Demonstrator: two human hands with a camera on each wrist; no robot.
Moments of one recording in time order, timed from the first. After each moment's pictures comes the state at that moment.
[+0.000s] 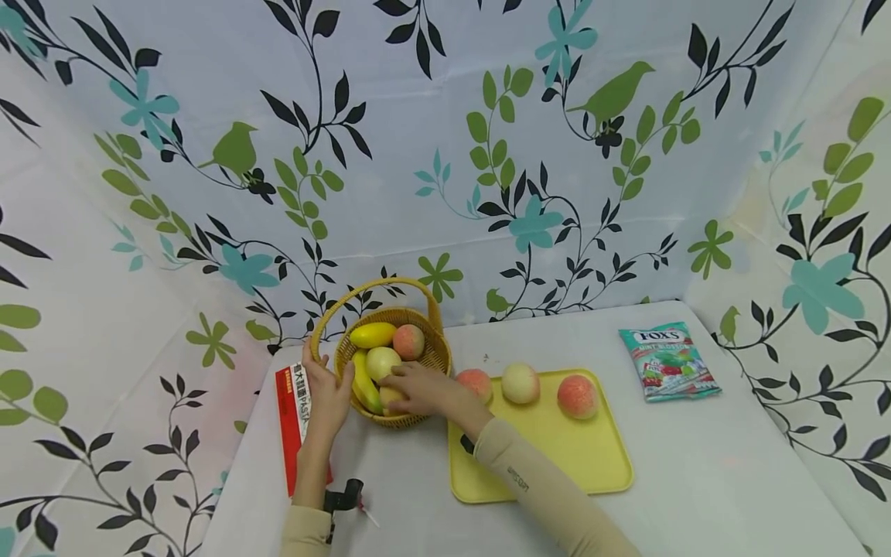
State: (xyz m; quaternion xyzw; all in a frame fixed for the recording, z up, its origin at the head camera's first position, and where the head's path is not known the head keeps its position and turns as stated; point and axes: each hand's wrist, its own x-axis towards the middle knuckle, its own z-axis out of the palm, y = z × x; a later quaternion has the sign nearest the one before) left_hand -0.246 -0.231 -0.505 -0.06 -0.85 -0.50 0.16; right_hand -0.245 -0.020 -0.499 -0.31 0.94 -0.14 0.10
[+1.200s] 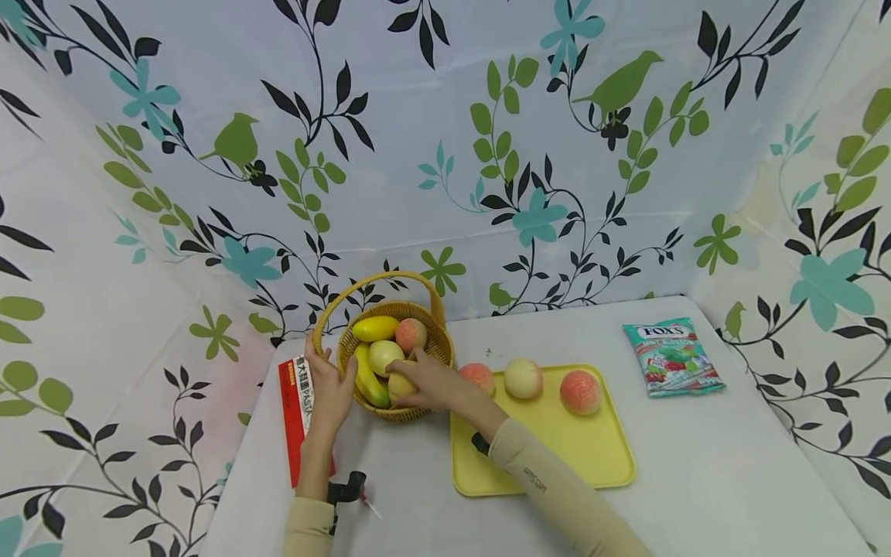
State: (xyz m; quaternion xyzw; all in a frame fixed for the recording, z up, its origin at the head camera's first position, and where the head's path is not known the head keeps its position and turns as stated) left_hand -0.242 -0.231 -0.506 -0.04 -0.86 -0.49 0.14; right_hand -0.237 -0.004 -0.506 -0.30 0.93 -0.23 0.04
